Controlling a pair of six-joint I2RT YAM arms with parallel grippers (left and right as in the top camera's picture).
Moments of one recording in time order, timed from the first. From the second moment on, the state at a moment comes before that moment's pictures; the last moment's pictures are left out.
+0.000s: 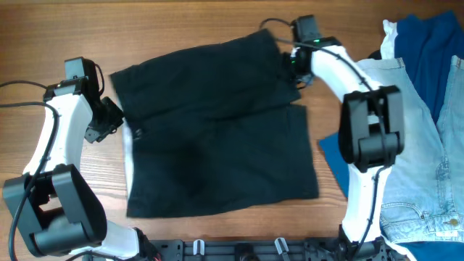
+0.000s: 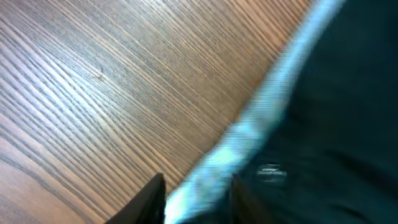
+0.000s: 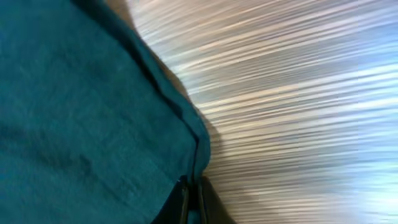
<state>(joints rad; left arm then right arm) 0.22 1.69 1.20 -0.96 -0.12 -0.54 0.16 2.27 1.71 -0.69 -0.06 0.49</state>
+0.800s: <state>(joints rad) 0.08 1.69 1.09 -0.93 0.26 -0.31 0.15 1.91 1.36 -1.11 -0.23 0.34</state>
